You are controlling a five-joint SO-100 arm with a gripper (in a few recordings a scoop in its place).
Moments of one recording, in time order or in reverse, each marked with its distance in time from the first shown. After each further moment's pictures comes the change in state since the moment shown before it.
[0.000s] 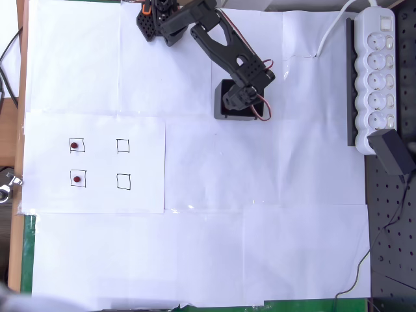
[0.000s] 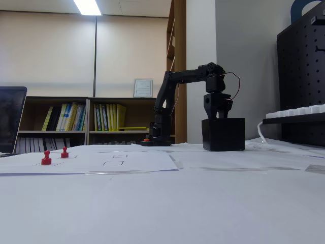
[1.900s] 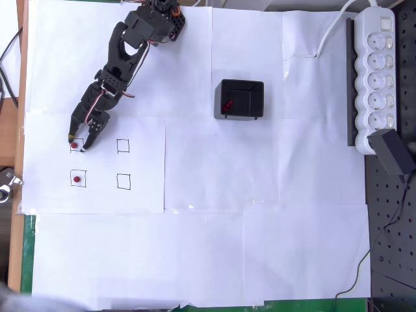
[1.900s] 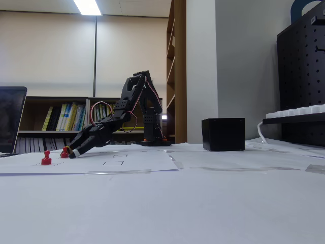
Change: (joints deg) arm 80.3 13.7 -44.3 -114.9 19.9
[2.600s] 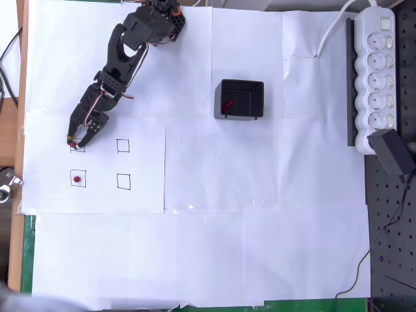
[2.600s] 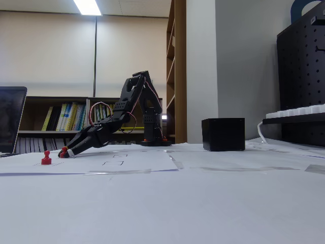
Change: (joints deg) arm -1.1 1.5 2.4 0.9 2.3
